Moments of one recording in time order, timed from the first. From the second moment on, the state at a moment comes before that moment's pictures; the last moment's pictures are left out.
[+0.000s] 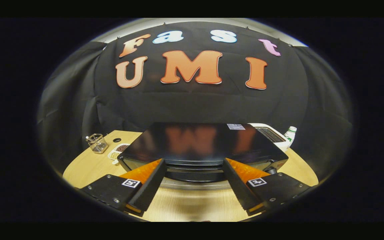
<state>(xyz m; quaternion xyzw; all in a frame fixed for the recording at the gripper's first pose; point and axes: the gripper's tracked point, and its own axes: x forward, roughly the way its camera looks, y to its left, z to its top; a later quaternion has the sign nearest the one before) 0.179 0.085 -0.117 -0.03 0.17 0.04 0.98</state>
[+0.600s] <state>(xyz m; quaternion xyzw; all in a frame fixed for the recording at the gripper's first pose) 0.127 0.080 -0.130 -0.04 0.15 0.03 0.99</state>
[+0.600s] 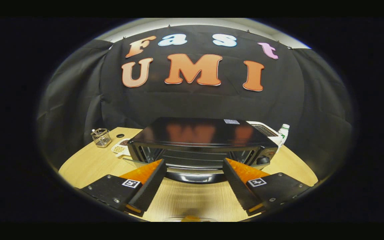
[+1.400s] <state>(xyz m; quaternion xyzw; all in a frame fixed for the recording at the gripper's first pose) 0.052 0.069 -0.206 -0.01 0.16 0.03 0.99</state>
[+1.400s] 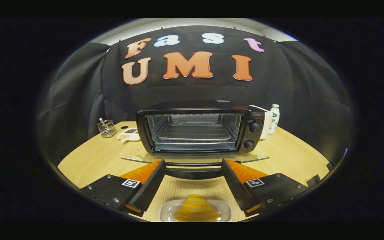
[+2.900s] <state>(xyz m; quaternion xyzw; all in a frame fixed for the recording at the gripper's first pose) -0.082 0.052 -0.277 -0.02 0.21 0.01 0.98</state>
